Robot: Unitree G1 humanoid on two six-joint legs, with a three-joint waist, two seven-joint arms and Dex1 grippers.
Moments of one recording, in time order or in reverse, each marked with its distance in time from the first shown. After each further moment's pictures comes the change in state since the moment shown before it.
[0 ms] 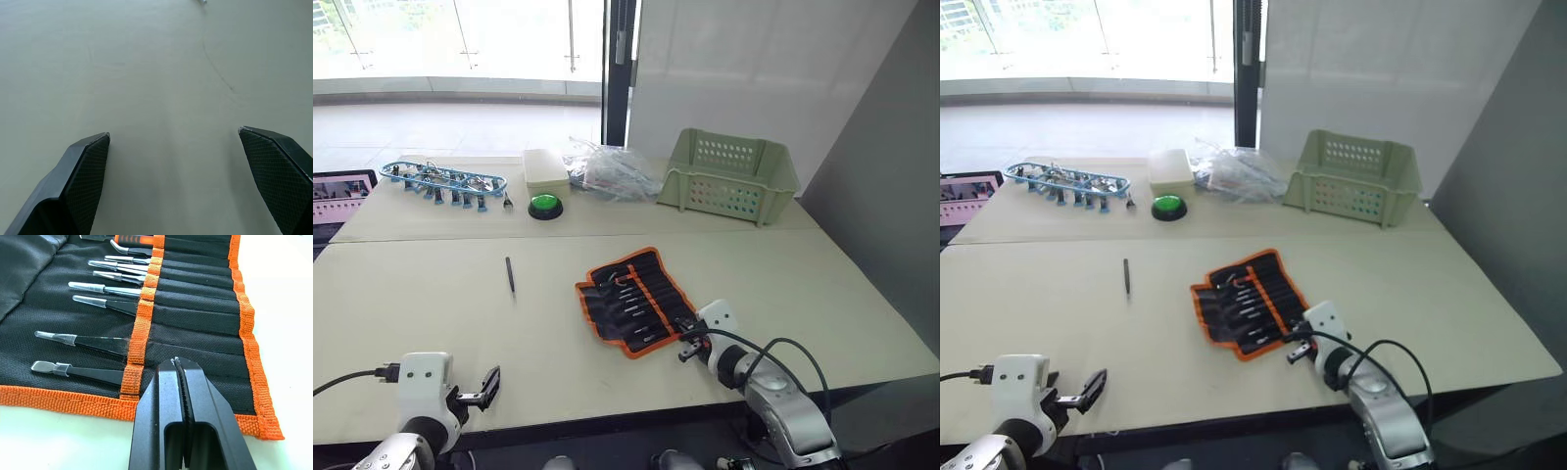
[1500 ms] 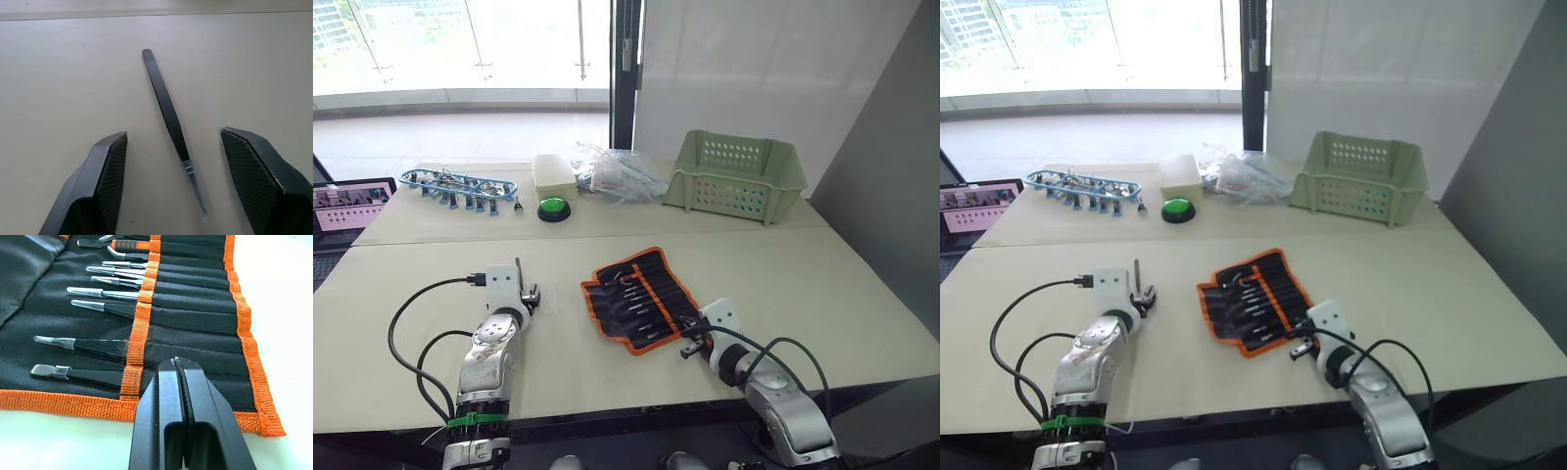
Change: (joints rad) left arm -0.796 -0.001 -0.275 0.983 0.159 -0.369 0.370; right arm 0.004 0.009 -0.013 0.004 -0.002 0.001 -0.031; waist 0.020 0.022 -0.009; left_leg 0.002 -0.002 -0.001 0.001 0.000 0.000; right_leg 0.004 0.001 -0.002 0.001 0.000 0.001
